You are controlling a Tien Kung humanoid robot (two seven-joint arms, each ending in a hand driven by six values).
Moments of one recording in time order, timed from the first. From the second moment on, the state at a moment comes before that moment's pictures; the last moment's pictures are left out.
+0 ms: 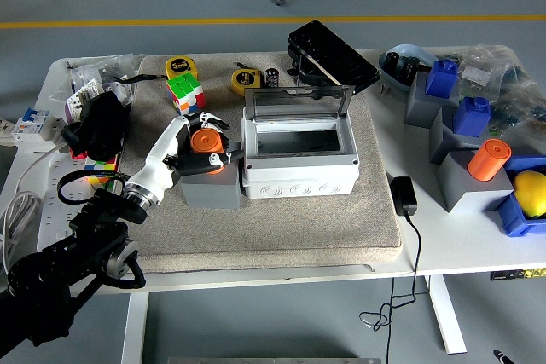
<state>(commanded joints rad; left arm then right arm) -0.41 0.23 -0.76 -1.12 0.84 0.20 -0.31 0.17 -0.19 0.30 0.29 0.41 -0.22 0.01</state>
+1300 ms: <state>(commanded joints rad) -0.55 0.22 -0.73 -1.22 1.09 0.16 -0.15 0.17 -0.19 0.28 0.29 0.42 -0.22 0.01</state>
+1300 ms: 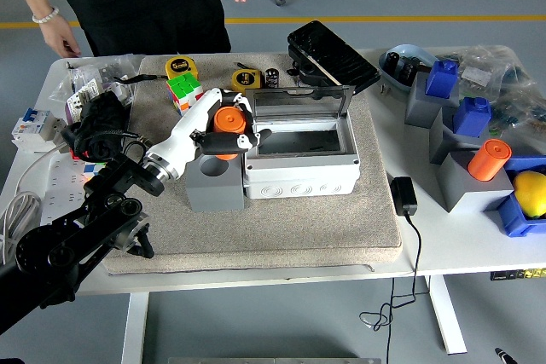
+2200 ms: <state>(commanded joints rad) -0.88 0.02 -0.43 -0.99 1.17 0.19 -0.03 0.16 -0.20 0.28 0.29 0.42 -0.24 0.02</state>
